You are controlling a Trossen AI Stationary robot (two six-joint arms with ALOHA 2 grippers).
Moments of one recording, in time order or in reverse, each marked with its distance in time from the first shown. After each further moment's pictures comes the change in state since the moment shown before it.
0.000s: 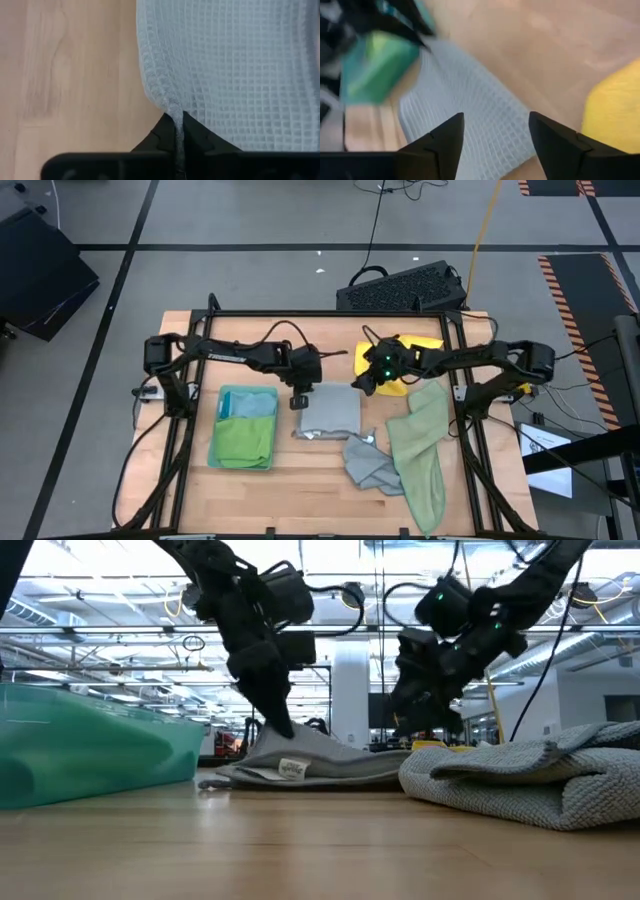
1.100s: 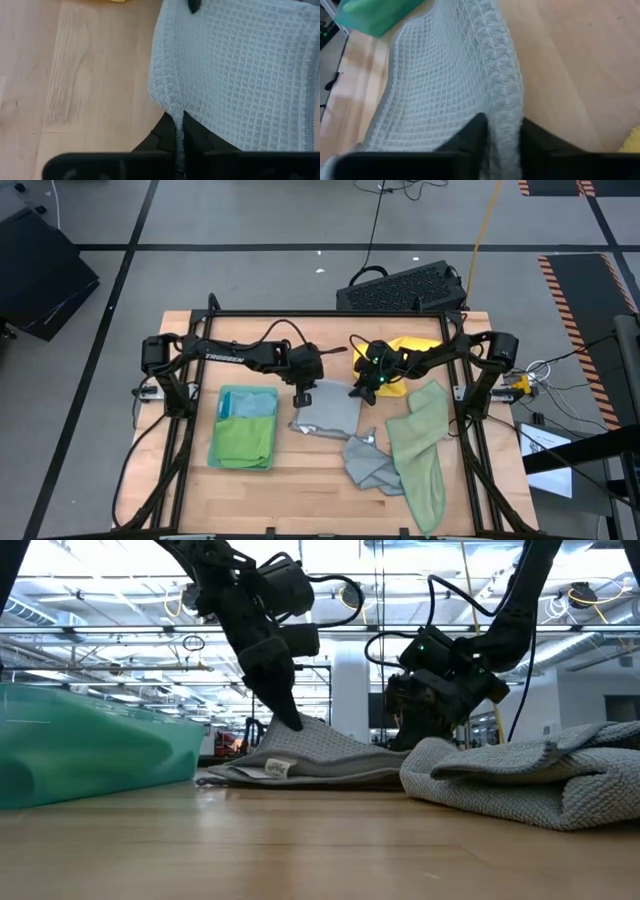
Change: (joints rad) left arm -0.004 -0.019 0.001 0.046 -0.054 -0.040; right arm -0.057 0.306 0.003 0.213 -0.273 -0.373
